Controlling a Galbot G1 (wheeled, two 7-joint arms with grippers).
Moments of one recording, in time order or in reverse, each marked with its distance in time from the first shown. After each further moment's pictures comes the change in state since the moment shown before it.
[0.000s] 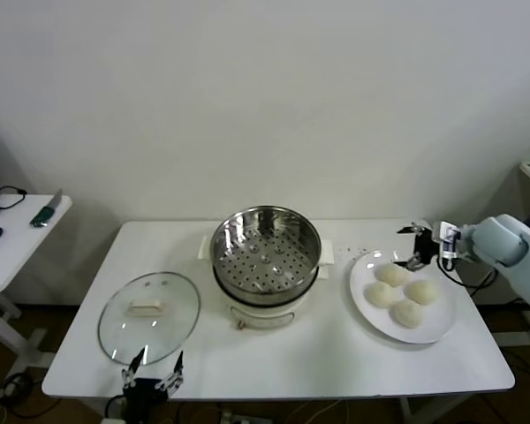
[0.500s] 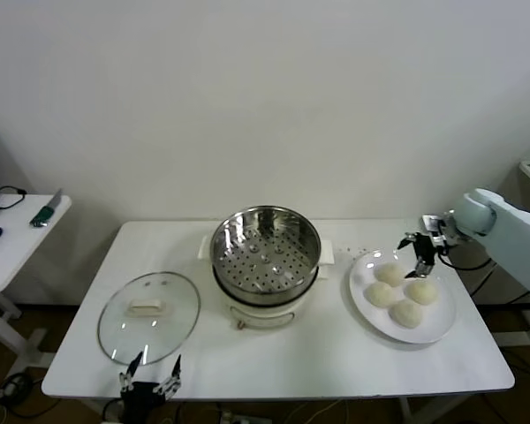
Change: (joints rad) left arm 0.005 0.003 -0.013 0.018 0.012 -0.012 0.004; right arm 0.250 0.207 -0.328 -0.313 -0.061 0.113 -0.242
